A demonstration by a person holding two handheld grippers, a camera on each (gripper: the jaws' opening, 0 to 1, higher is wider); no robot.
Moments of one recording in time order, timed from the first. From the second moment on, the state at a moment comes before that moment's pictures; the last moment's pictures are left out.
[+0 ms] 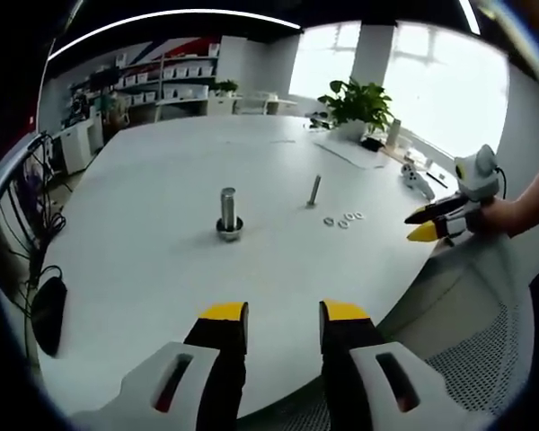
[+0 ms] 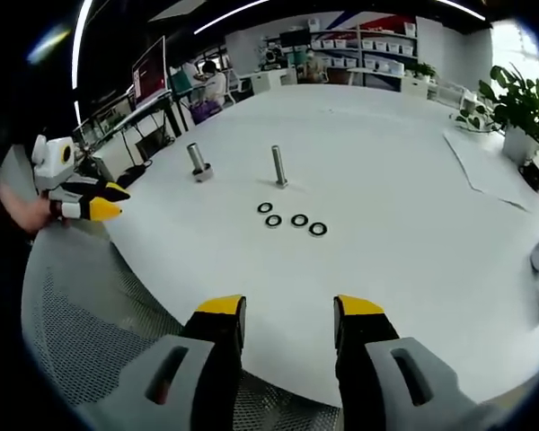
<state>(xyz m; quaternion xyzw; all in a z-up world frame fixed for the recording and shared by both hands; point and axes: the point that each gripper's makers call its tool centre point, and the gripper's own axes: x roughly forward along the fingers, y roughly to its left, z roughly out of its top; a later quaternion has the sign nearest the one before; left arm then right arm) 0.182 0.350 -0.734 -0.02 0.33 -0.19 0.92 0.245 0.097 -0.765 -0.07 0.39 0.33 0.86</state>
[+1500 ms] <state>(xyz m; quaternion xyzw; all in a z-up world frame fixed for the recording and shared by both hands) 0.184 0.358 -0.733 -0.02 0.33 -0.17 0.93 0.250 0.091 -0.762 -0.07 0.39 0.31 0.87</state>
